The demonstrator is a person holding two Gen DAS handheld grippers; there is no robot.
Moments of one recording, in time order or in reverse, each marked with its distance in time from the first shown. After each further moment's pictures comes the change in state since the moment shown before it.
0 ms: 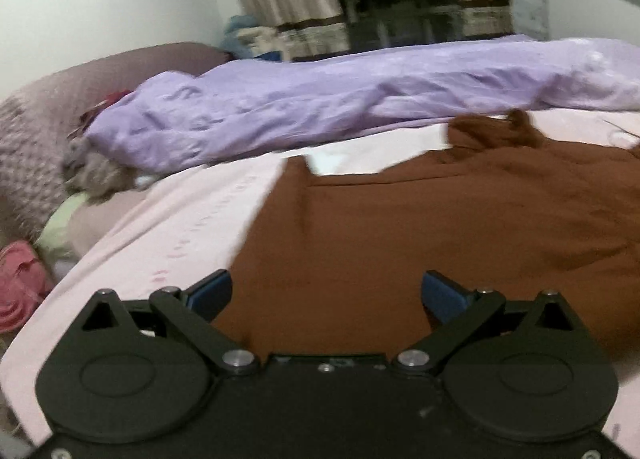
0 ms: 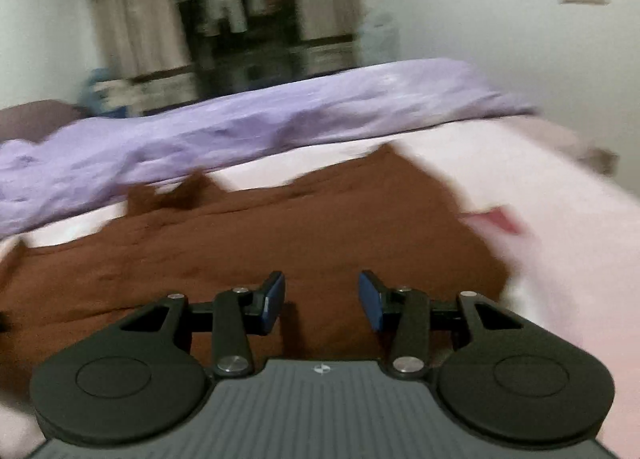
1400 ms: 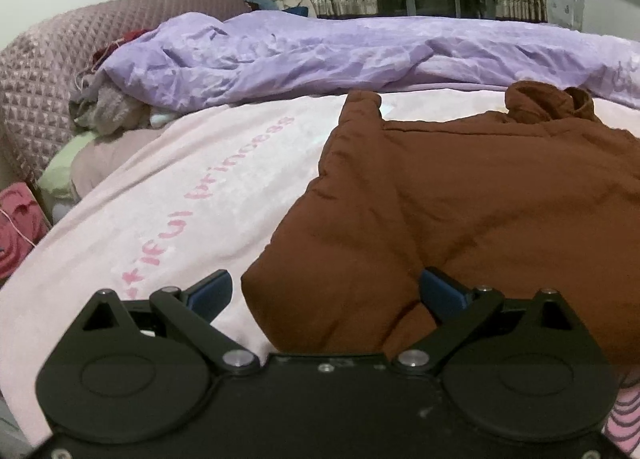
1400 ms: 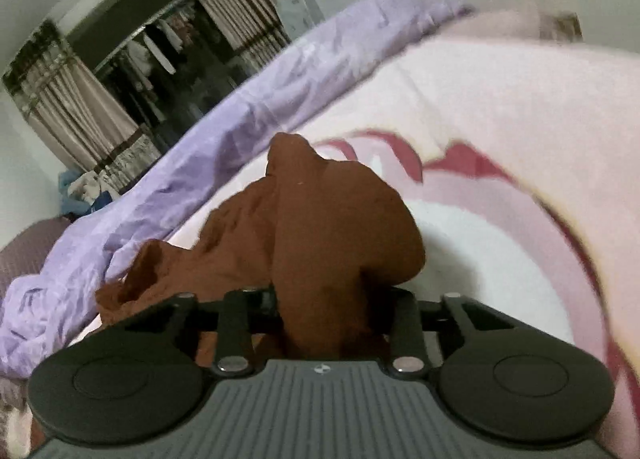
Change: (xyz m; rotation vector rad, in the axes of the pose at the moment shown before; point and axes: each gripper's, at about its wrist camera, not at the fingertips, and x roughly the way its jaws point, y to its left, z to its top) left arm 0.031 0.045 -0.022 -0.094 0.116 -0.010; right arm 0.070 -0.073 0.008 0.416 0.046 0.129
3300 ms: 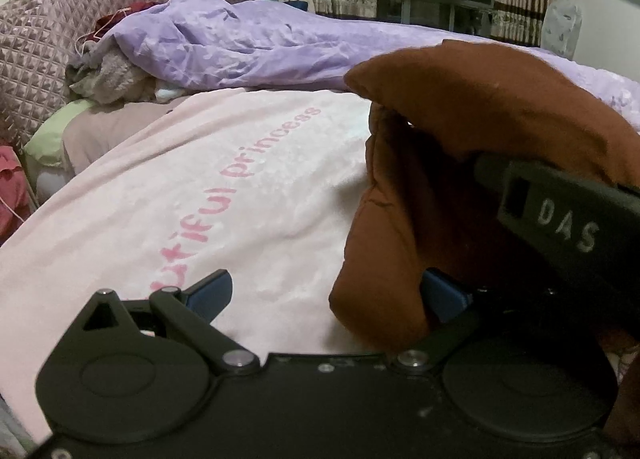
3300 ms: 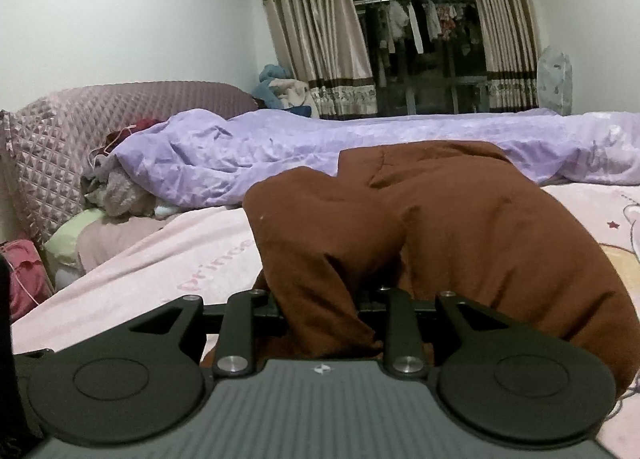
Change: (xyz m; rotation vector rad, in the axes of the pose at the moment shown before) left arm -0.014 0.059 -0.014 -0.095 0.010 -0.090; right arm -0.067 0.319 -0.194 -0.624 0.010 0.392
